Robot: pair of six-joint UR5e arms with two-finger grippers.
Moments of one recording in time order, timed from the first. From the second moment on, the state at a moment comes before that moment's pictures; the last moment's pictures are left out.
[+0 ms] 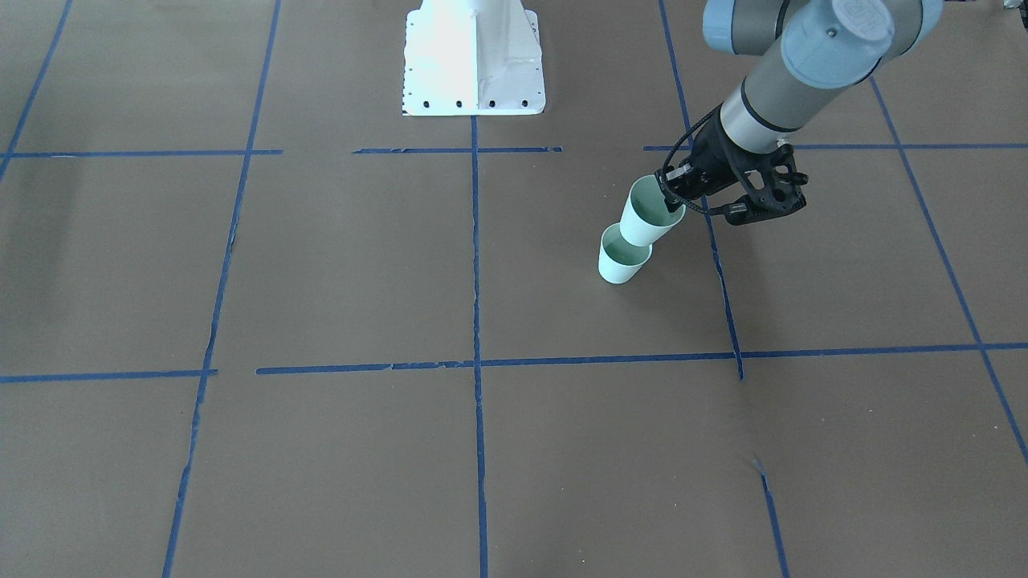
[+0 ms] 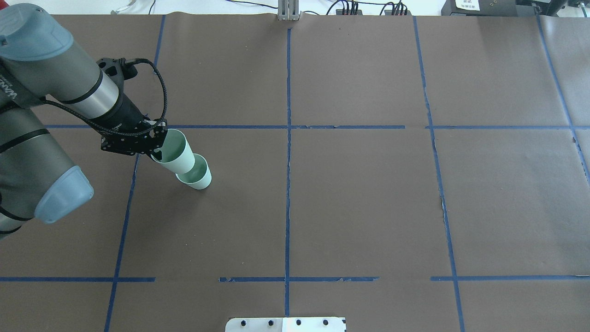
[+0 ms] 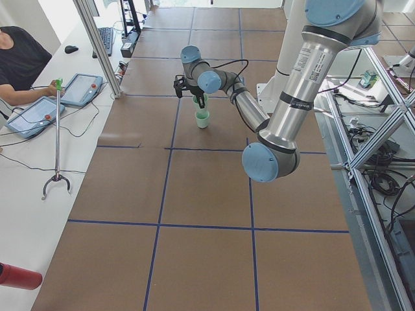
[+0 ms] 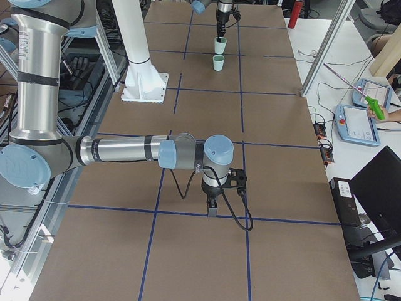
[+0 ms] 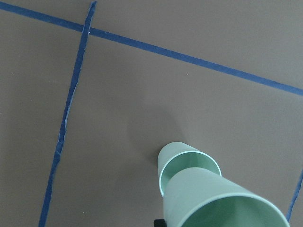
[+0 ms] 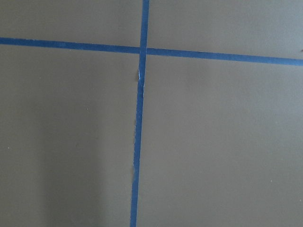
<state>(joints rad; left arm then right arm) -0.83 -1.98 -1.93 -1.50 -2.29 -1.21 1.55 -1.70 1.79 -1.68 2.26 -0.04</state>
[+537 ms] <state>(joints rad) -0.82 -1.99 -1.86 -1.55 -2.29 -1.21 1.55 -1.70 1.79 -1.68 2.26 -0.04</state>
